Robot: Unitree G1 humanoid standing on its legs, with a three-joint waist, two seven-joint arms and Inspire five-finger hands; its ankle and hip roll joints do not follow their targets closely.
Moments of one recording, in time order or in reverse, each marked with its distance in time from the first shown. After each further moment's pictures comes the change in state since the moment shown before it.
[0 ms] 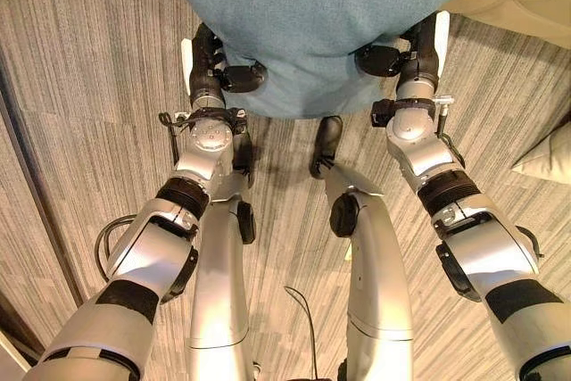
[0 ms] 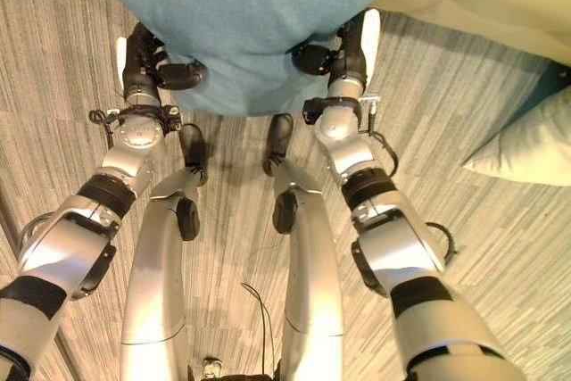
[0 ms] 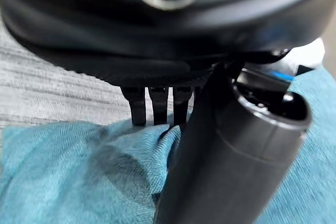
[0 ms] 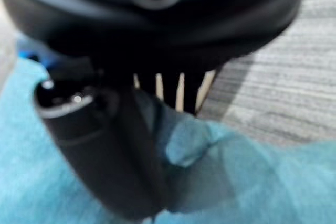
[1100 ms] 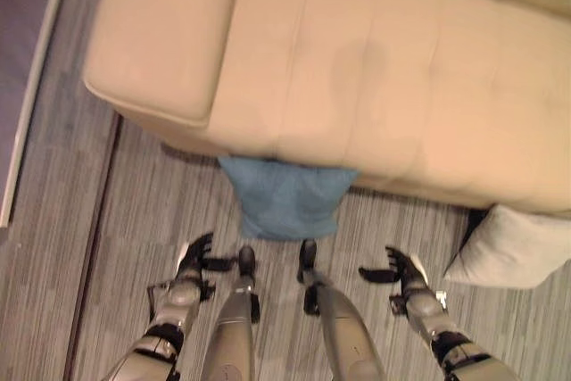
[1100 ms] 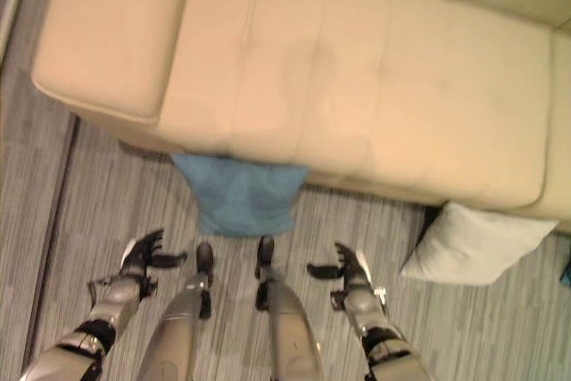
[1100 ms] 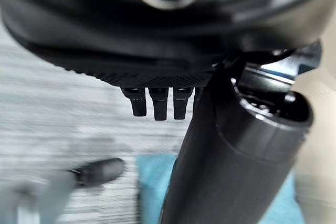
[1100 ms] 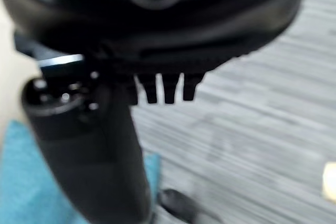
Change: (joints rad) left arm 0.675 -0.052 0.201 0.066 0.171 0.030 -0.265; right arm 0.710 0.057 -0.191 0.170 -0.075 0.045 0.324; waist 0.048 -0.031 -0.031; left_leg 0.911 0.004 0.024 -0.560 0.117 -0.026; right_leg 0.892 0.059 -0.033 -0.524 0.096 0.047
